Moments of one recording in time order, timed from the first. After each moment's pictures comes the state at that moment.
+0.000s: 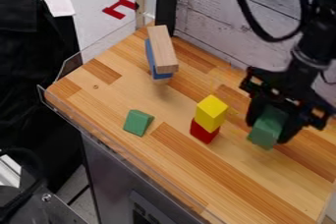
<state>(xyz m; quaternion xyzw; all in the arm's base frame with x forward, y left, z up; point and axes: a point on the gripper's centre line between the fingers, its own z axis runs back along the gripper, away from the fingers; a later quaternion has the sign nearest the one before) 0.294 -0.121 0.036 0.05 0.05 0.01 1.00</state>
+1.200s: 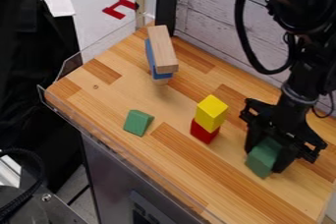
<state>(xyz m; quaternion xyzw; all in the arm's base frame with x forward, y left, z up) 0.293 -0.127 -0.006 0.01 0.05 -0.01 1.00</state>
